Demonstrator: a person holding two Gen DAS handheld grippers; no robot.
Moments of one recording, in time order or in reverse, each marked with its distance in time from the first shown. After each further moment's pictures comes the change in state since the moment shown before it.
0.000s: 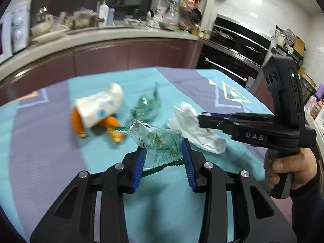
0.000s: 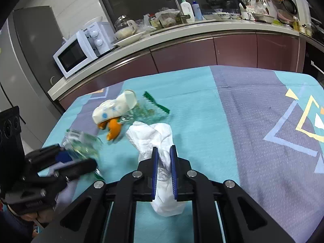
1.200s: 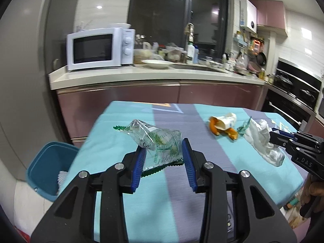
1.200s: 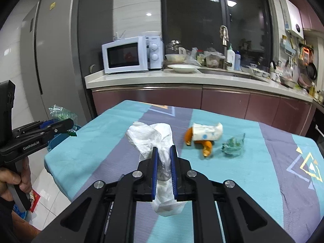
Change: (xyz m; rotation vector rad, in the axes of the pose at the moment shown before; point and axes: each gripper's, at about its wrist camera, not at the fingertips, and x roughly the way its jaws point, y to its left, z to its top) left arm -0.295 0.112 -0.113 -0.214 -0.279 0.495; right arm -0.064 0.208 -0.048 -0.338 -0.217 -0.019
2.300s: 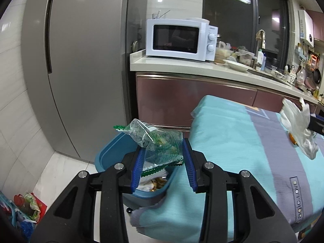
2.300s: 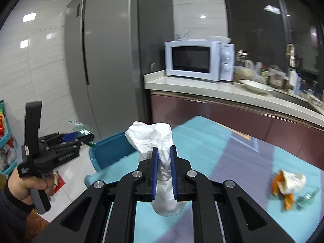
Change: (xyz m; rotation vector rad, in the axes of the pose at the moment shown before) left arm -0.034 0.202 -0.018 -0.181 0.045 0.402; right arm 0.082 0.158 0.068 -0.174 0.001 0.343
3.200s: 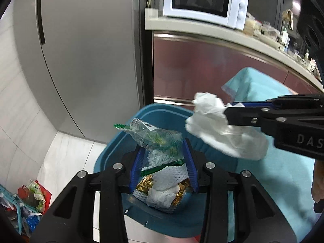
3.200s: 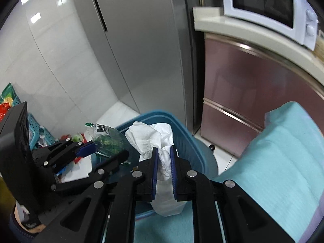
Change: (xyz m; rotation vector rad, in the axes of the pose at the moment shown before) left arm 0.190 0.058 0.010 -0.030 0.246 0.051; right arm 0.264 0.076 0.038 -0.056 0.446 0.274
